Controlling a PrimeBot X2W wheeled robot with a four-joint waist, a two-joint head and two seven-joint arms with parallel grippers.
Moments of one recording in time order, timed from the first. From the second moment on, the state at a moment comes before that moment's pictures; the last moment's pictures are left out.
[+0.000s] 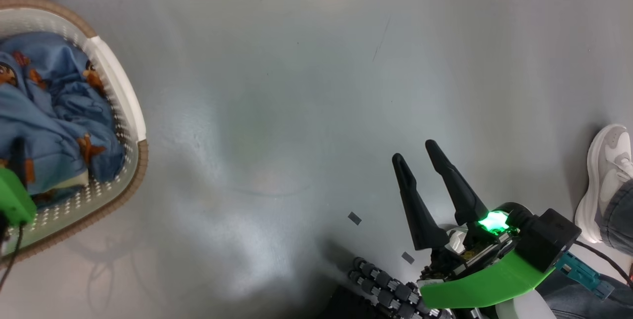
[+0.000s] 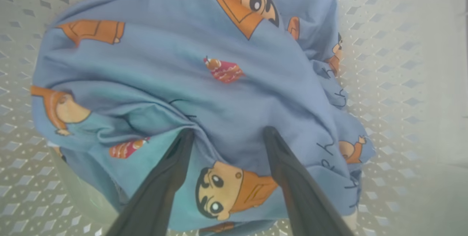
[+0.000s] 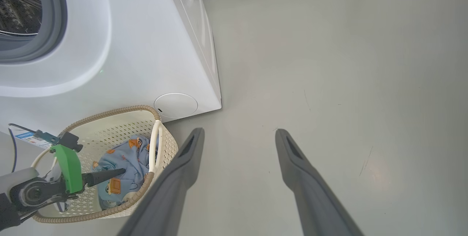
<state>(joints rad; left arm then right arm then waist) -0.52 0.51 -0.12 0.47 -0.55 0.00 0.24 -0.13 -0.04 0.29 -0.13 0.45 0.12 -0.25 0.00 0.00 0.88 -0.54</state>
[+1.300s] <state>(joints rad) -0.90 0.48 -0.30 0.94 -0.59 -0.13 -0.04 -0.10 -0.03 0.22 -0.23 0.38 0.12 -0.26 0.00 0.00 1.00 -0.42</state>
